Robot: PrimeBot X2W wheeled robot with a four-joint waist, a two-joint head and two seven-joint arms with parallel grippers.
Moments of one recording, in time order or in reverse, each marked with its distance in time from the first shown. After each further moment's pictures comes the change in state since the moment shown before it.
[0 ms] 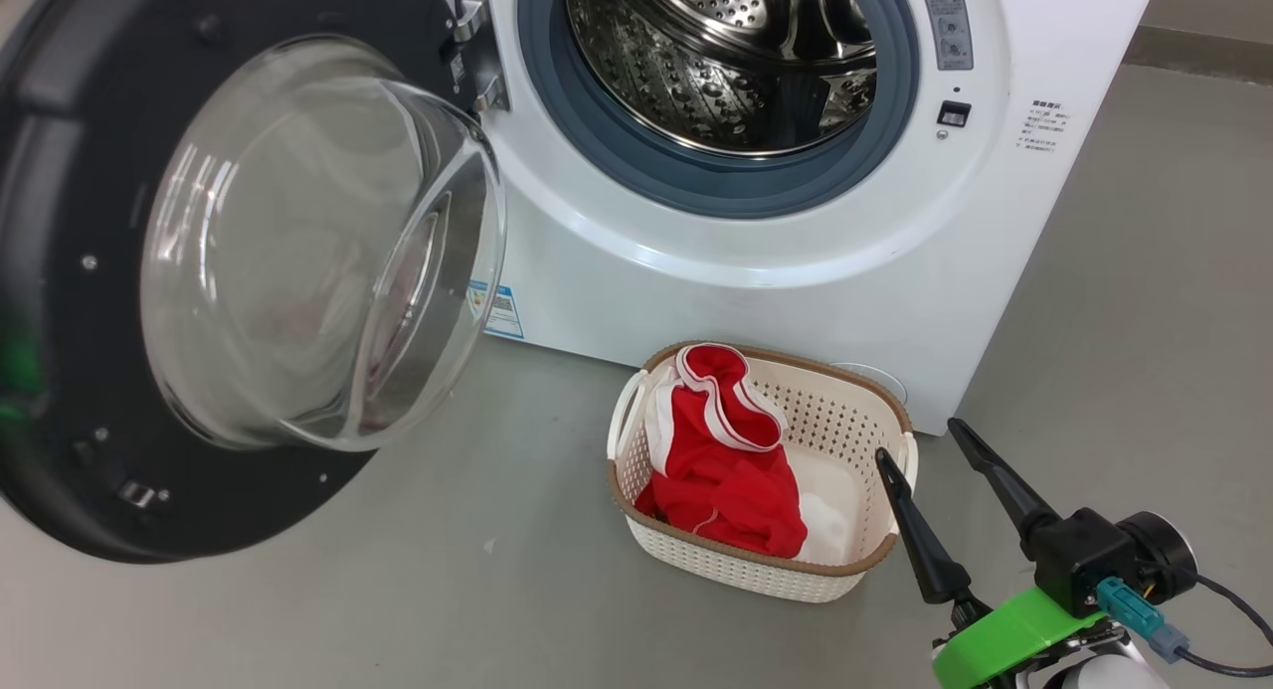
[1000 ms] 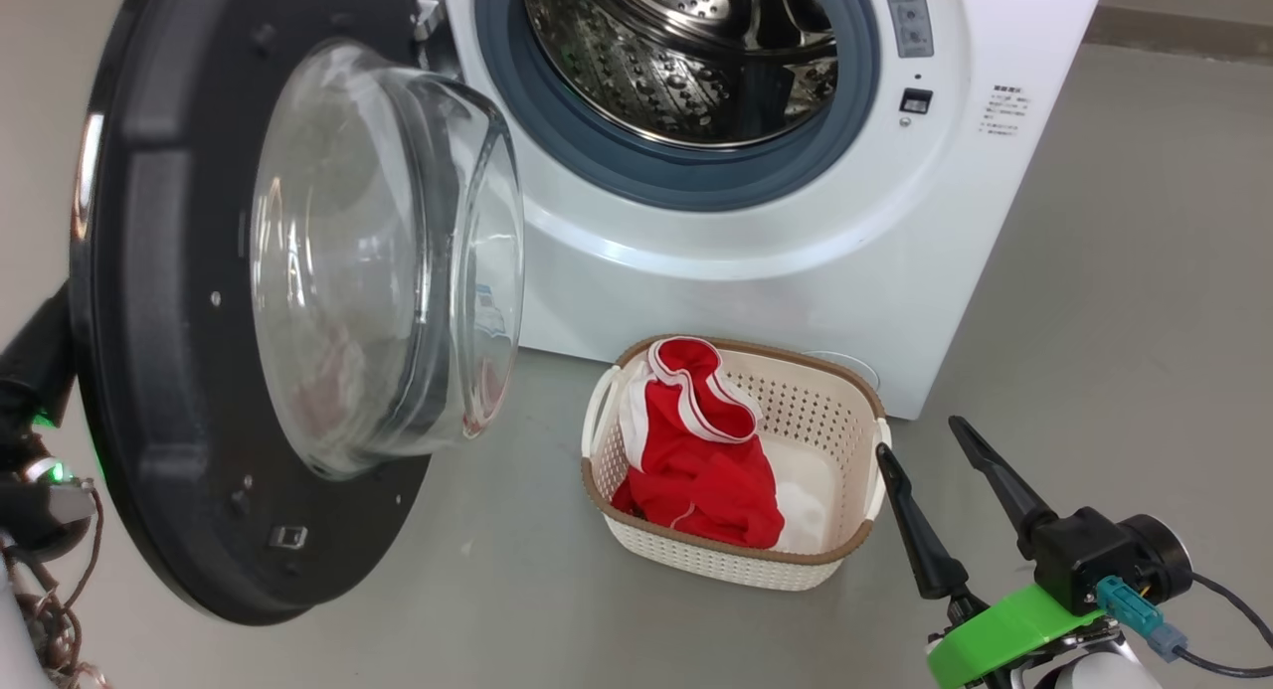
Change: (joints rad) left arm 0.302 -0.266 0.036 -0.622 -0.209 0.120 0.242; right arm -0.006 0.026 -0.019 0.024 0.000 0.000 -0.020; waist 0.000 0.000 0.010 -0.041
